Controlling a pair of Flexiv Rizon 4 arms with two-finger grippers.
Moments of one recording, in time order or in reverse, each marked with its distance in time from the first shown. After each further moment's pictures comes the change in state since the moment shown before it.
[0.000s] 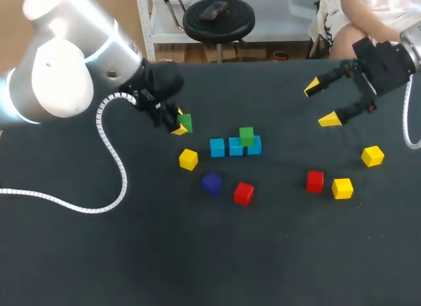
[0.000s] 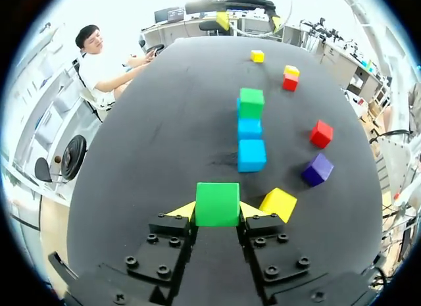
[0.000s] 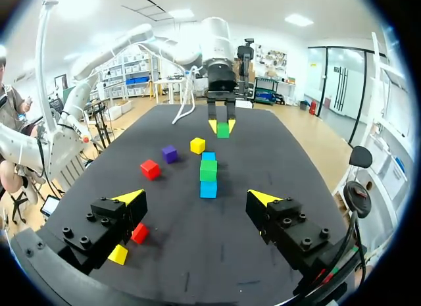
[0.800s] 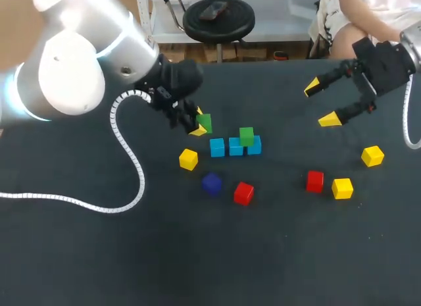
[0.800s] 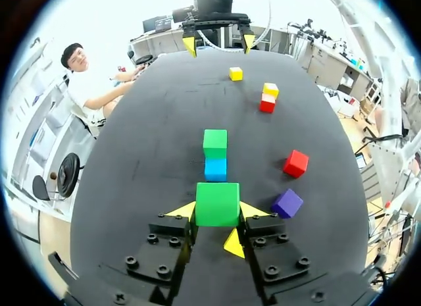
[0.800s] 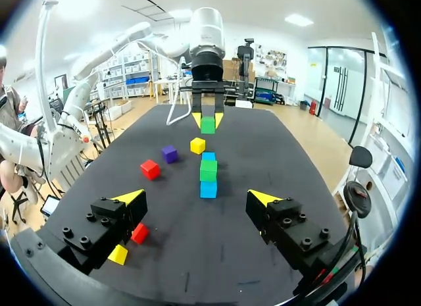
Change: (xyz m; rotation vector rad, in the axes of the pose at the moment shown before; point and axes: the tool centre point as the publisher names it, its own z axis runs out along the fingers) left arm -0.051 -0.035 -0.008 0.039 -0.042 0.045; right arm 0.000 0.000 0.000 0.000 0.000 0.000
